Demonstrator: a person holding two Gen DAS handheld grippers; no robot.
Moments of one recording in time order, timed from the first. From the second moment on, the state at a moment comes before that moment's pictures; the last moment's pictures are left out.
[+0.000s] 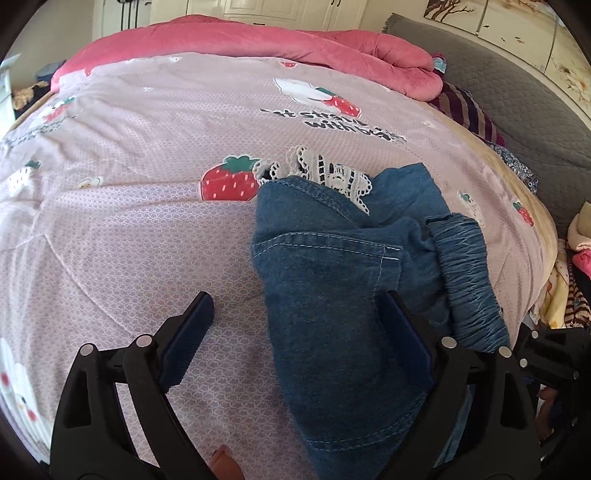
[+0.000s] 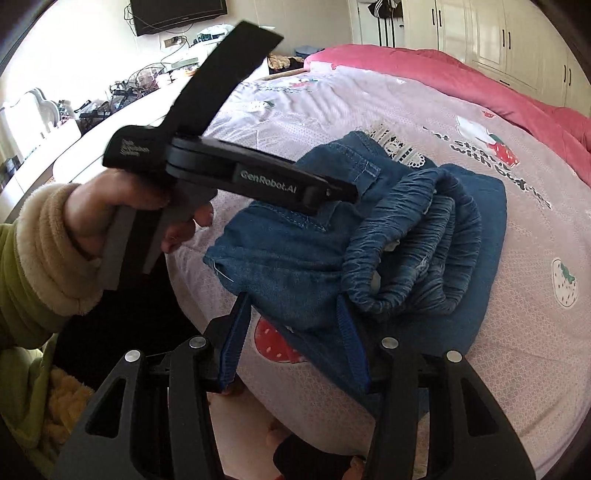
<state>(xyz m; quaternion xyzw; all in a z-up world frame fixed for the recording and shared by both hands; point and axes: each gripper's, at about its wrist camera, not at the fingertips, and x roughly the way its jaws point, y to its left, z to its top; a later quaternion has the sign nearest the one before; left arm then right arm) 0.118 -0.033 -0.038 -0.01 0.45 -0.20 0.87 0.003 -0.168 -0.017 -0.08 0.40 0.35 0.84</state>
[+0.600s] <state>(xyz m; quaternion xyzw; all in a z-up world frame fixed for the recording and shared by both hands) 0.084 -0.009 -0.003 -0.05 0.43 -0.21 0.88 0.036 -0.280 0.010 0.14 0.39 0.22 0.88</state>
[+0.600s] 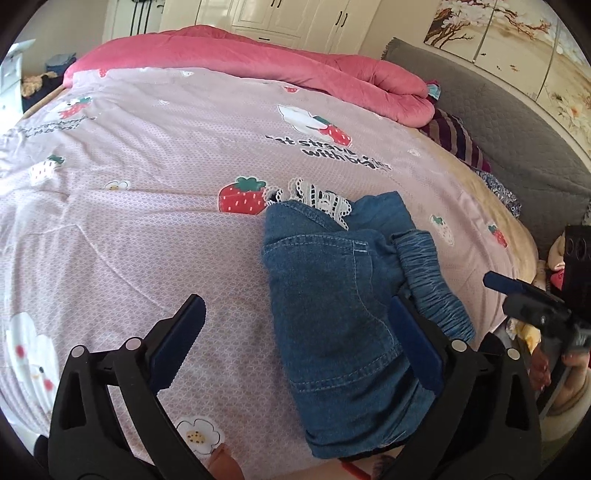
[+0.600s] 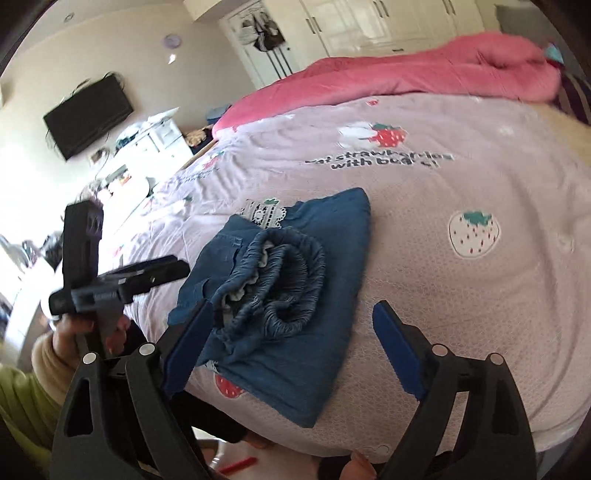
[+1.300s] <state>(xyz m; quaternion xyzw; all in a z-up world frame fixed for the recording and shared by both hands) 0.093 -0.021 -0.038 -0.06 0.47 -0.24 0.85 0.095 -0.288 -0.033 0.18 0.45 0.23 0.84</state>
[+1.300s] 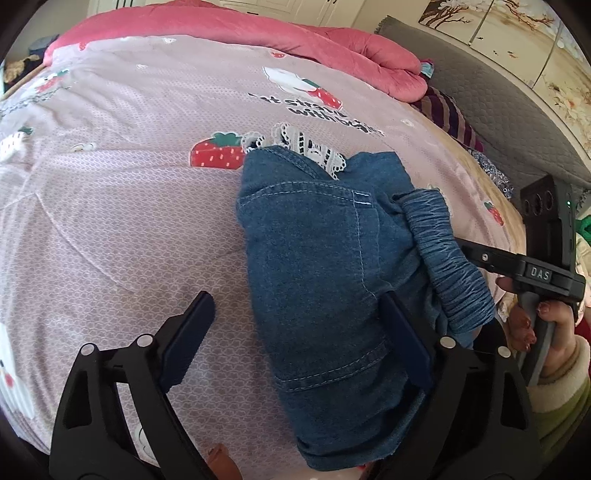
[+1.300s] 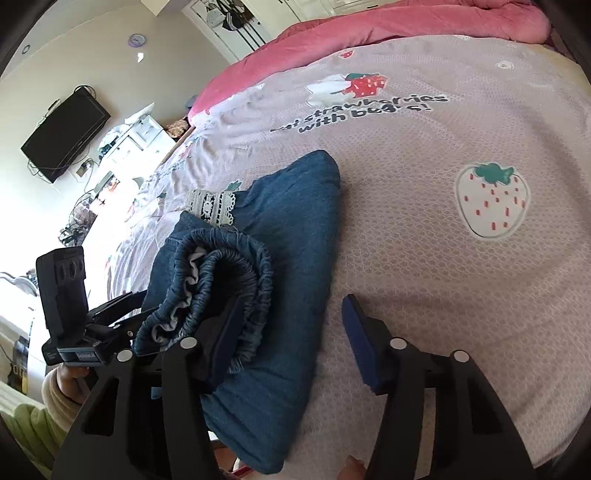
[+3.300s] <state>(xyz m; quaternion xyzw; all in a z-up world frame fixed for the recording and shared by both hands) 0.175 -0.065 0.037 -0.05 0.39 -0.26 0.88 0.167 -0.271 0.053 0.12 0.36 0.22 0.90</state>
